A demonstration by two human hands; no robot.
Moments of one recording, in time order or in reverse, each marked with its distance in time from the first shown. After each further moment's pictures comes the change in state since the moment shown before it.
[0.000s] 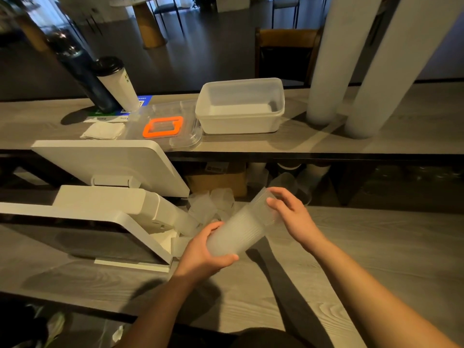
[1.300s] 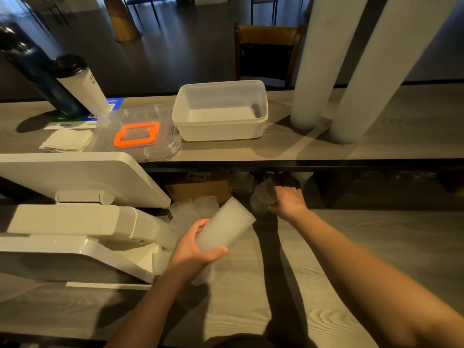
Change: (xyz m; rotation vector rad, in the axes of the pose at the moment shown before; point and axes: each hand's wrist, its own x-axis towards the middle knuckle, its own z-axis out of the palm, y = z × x) left_hand 0.048 0.009 0.003 -0.024 0.017 -0.036; right_hand 0.109 0.053 -0.041 -1.113 0.060 0.165
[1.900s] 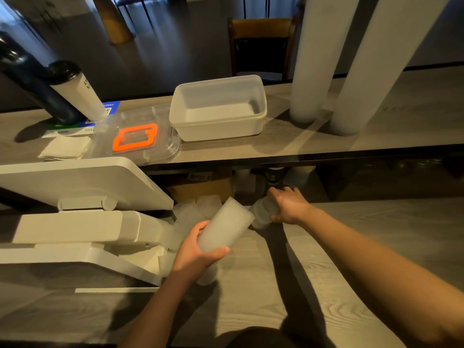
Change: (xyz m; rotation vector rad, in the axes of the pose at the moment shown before) left_hand 0.003 -0.010 -0.003 -0.038 -0.030 -0.043; right_hand -0.016 0.002 -0.002 -0.068 -0.209 -0.175
